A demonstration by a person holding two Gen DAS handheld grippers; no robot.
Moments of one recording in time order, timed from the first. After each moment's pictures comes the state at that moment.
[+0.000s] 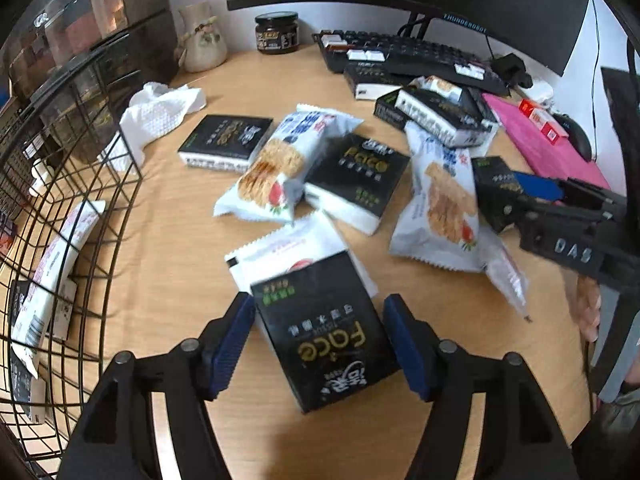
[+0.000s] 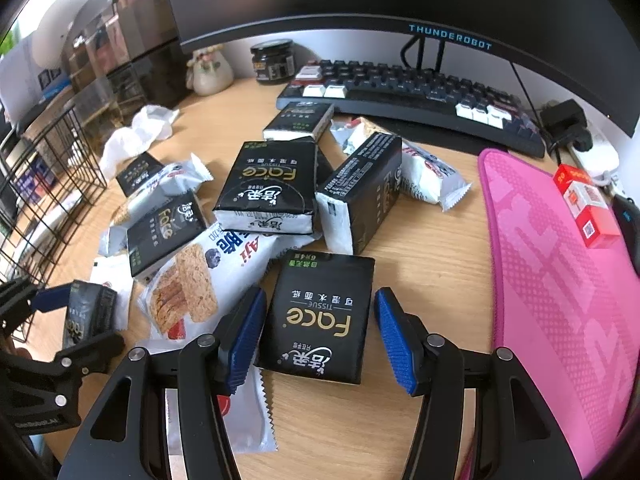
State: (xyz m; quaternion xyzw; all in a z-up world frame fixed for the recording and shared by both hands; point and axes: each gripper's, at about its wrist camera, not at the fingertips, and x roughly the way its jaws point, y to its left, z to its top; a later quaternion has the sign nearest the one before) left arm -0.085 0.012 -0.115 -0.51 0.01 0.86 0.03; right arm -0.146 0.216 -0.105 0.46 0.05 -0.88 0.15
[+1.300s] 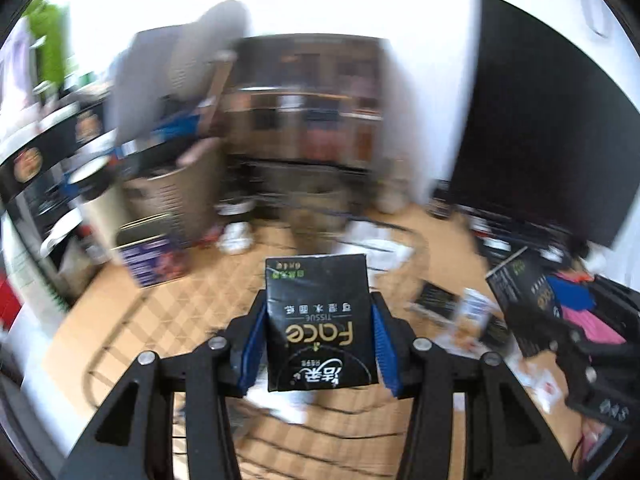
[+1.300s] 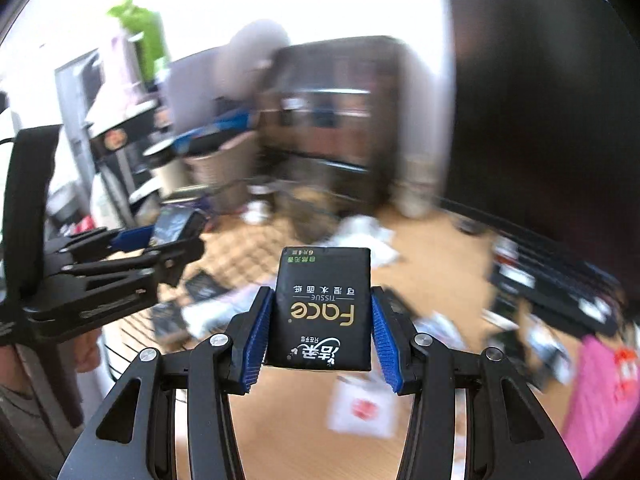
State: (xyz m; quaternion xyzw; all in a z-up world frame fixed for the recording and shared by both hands) left arm -0.019 -0.172 0.021 -0.34 -0.09 0.92 -0.16; right arm -0.073 0.018 0.036 0.32 0.10 -0.87 0.37
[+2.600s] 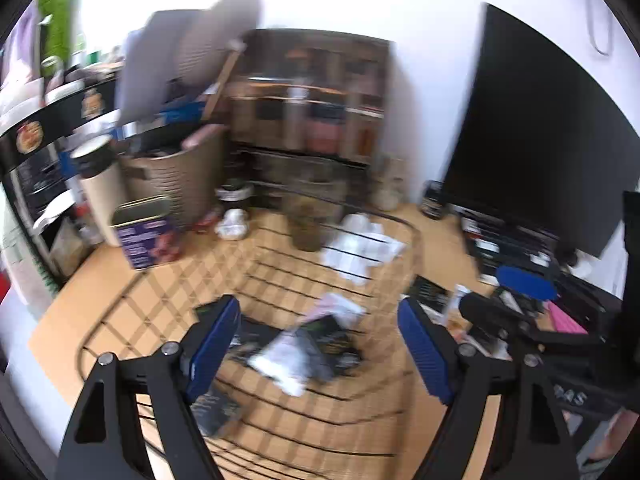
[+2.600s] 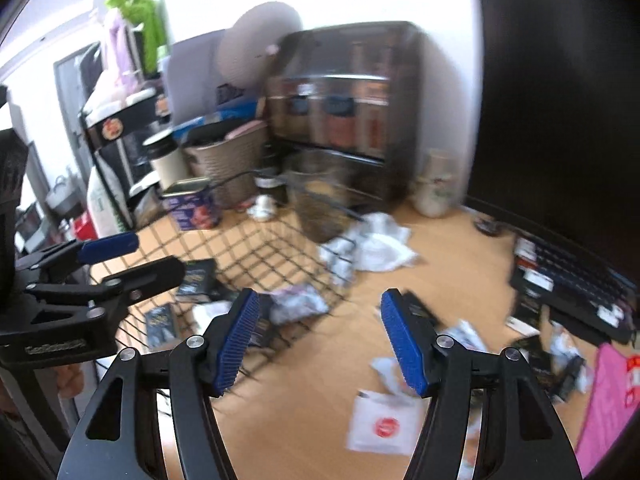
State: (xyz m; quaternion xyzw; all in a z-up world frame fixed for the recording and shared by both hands) left arm -0.006 -0.142 0.017 -0.33 -0.10 0.93 -0.11; right arm -0.086 0.031 0.021 0.32 0.09 -0.88 0.35
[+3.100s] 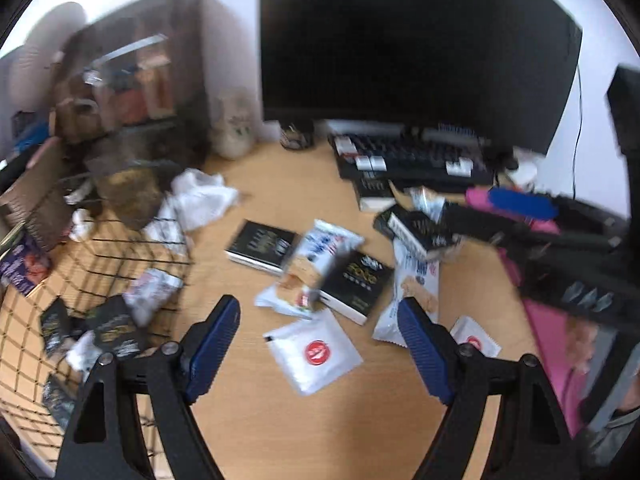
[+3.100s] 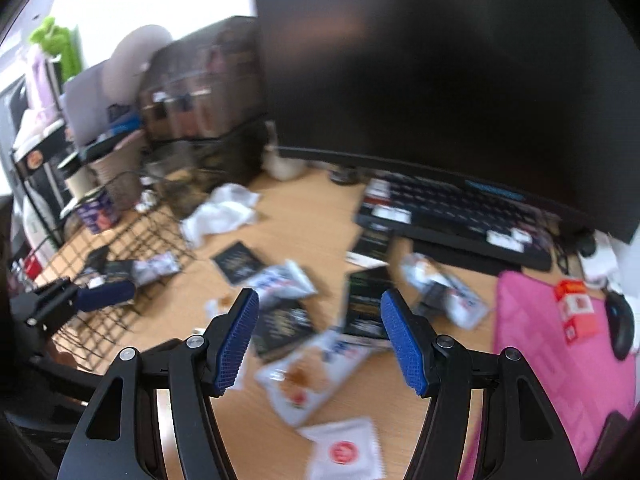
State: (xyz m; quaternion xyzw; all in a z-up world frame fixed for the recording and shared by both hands) left arm -0.086 0.009 -0.049 -0.41 -0.01 0.91 0.03; right arm -0.127 0.187 -0.003 0.36 0.06 -0.91 0.22
